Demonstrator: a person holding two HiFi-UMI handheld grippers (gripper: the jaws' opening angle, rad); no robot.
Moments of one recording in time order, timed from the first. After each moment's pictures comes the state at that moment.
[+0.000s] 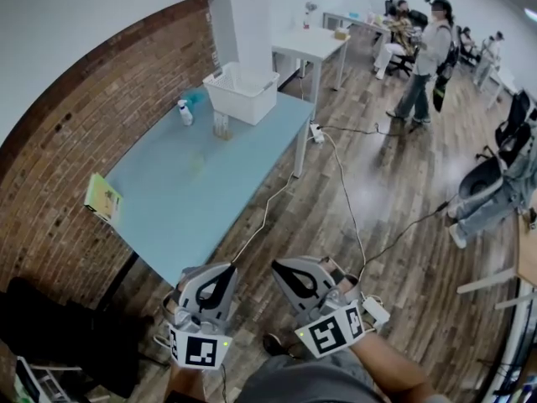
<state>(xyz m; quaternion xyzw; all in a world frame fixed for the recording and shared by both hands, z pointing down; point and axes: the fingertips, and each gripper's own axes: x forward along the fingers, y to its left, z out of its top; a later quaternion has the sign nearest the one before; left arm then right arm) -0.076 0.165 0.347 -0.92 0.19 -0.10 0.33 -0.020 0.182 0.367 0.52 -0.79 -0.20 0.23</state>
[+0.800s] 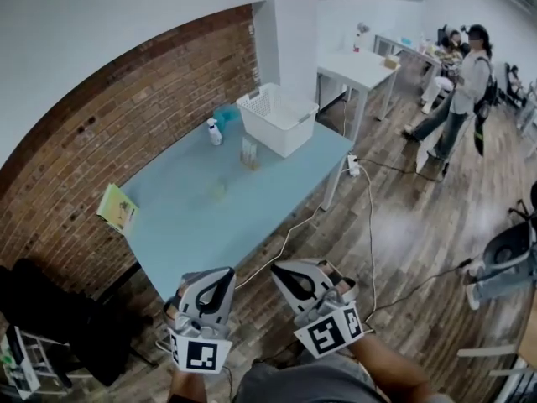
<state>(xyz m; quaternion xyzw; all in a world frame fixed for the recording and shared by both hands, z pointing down) 0.004 0.046 0.329 -0.88 0.30 -0.14 0.34 0.064 0.044 0.350 0.43 -0.85 -0.23 0.18</state>
